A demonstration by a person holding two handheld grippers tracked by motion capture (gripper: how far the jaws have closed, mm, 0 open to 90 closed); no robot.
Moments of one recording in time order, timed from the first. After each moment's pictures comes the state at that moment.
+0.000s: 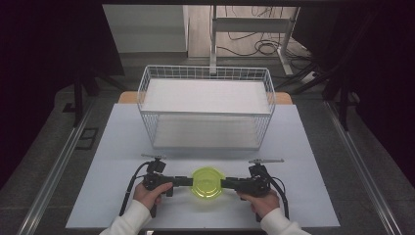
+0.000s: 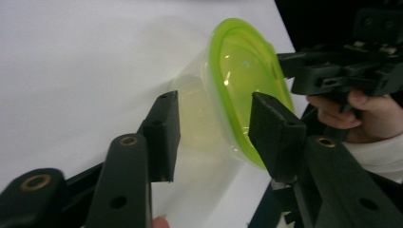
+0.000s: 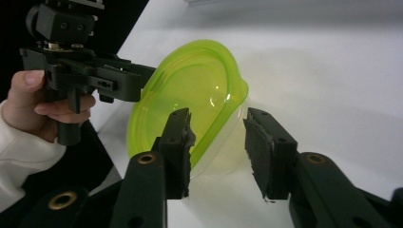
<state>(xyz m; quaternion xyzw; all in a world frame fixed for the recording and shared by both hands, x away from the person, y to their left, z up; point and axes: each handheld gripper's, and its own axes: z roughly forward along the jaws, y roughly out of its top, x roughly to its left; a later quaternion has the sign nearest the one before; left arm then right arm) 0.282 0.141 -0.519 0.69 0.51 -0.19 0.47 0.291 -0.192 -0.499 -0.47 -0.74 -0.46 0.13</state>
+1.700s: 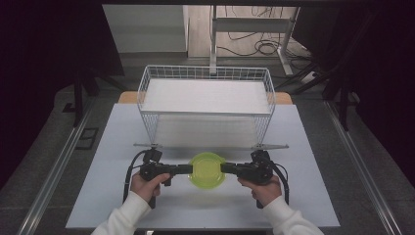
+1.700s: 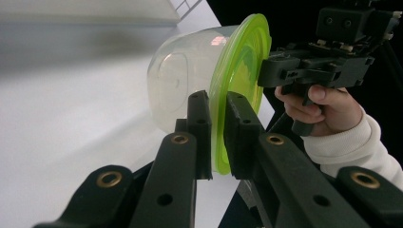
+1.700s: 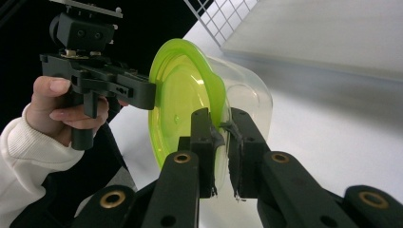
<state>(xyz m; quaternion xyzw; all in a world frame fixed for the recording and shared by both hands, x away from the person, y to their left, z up) 0.287 0.142 -0.466 0.69 0.46 -0.16 0.53 0.305 -0.186 -0.448 -0.41 -0.75 -0.51 0.10</state>
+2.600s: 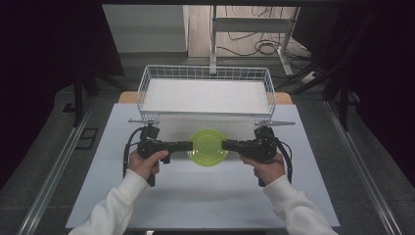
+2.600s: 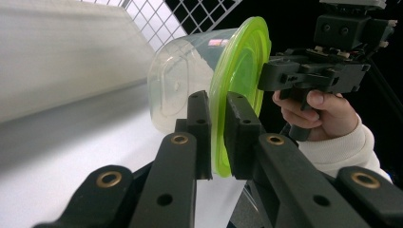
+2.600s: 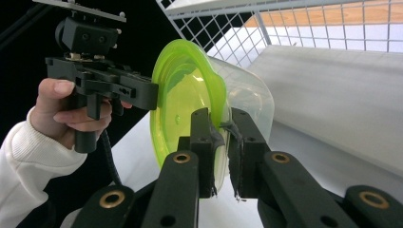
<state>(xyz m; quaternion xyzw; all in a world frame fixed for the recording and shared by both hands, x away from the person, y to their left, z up) 0.319 0.148 -0.412 0.68 0.44 -0.14 0.56 0.335 -0.181 -0.390 -0.38 -0.75 -0.54 0.06</state>
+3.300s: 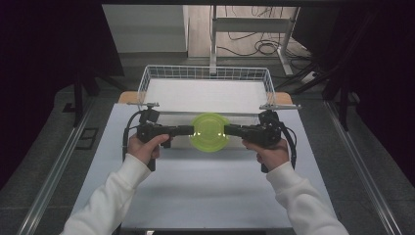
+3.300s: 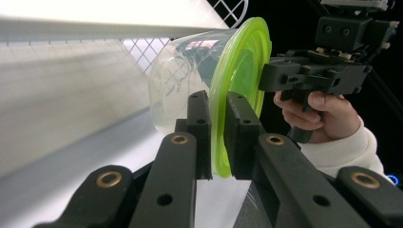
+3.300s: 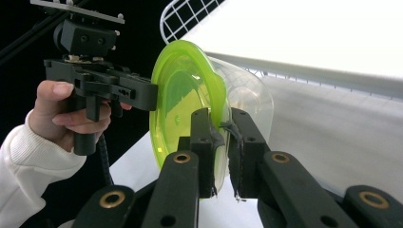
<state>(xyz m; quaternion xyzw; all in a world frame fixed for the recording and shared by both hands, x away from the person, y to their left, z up) 0.338 0.147 -0.370 0.69 0.43 -0.11 0.57 0.351 -0.182 -0.352 -0.37 -0.75 -0.55 0.04</state>
